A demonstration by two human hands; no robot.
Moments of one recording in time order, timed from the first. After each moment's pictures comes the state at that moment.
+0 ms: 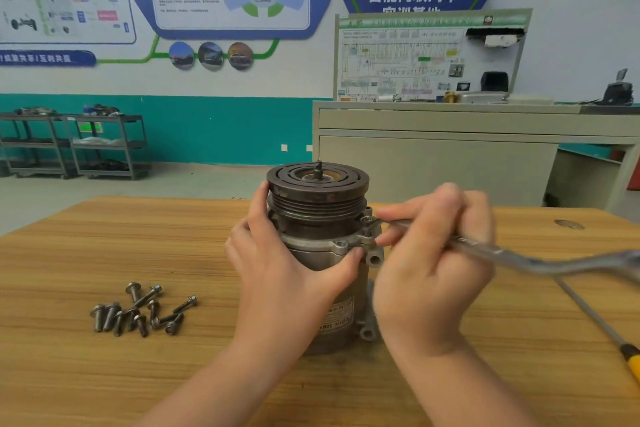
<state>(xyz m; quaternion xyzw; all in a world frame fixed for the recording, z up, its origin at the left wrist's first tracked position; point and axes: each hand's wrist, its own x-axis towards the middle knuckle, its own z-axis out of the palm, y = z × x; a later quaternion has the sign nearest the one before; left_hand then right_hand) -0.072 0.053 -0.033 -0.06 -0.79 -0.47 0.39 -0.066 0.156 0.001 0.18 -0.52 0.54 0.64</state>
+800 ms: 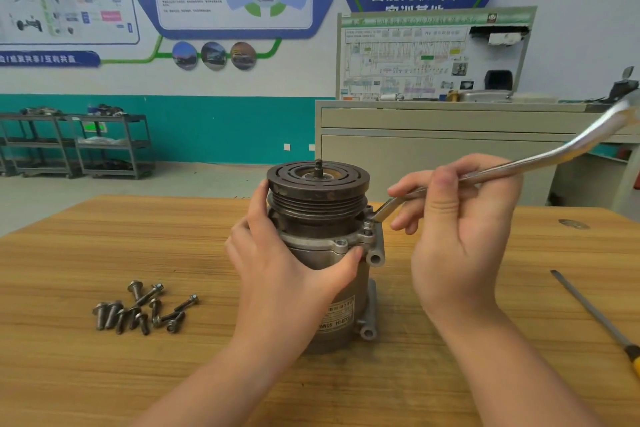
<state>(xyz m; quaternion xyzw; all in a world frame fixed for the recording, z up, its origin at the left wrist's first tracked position) -0.070 0.052 -0.031 -0.07 -0.79 -0.48 0.37 -0.079 0.188 0.010 0.29 -0.56 0.58 0.53</state>
